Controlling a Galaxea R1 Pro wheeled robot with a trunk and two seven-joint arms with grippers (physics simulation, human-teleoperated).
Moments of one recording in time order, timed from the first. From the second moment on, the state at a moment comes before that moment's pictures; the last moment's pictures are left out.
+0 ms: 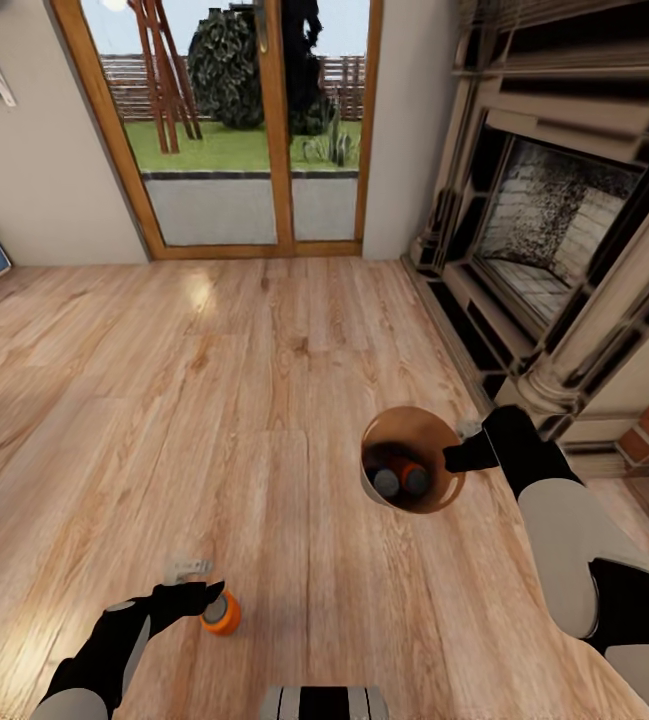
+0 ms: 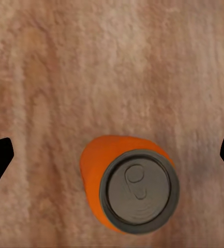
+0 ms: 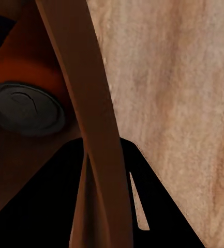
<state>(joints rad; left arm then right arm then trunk) -0.51 0.00 0.46 -0.60 -0.36 0.22 -0.43 -1.07 -0.07 -0.24 -0.61 0.69 0.94 0.63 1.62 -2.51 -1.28</state>
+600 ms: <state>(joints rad) -0.51 0.00 0.45 -0.59 -0.36 0.20 -0.43 -1.07 -0.06 -0.24 -0.61 0.69 0.94 0.62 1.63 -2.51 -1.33</state>
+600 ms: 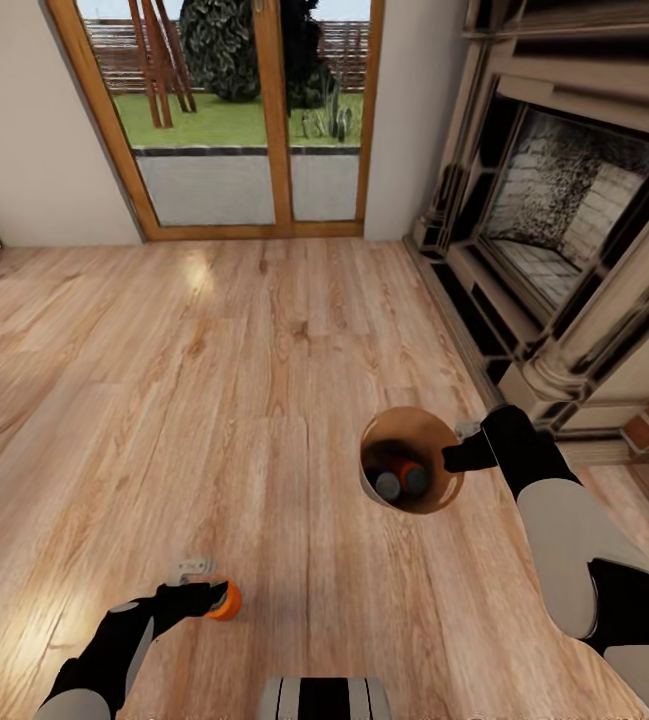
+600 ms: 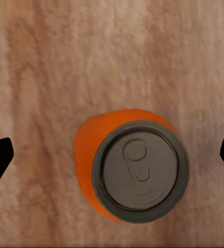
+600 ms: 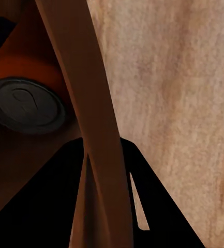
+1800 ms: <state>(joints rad) -0.51 0.00 0.44 -0.57 -0.36 0.18 -0.43 -1.07 -0.06 -0.24 -0.61 0.69 0.94 0.62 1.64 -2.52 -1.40</state>
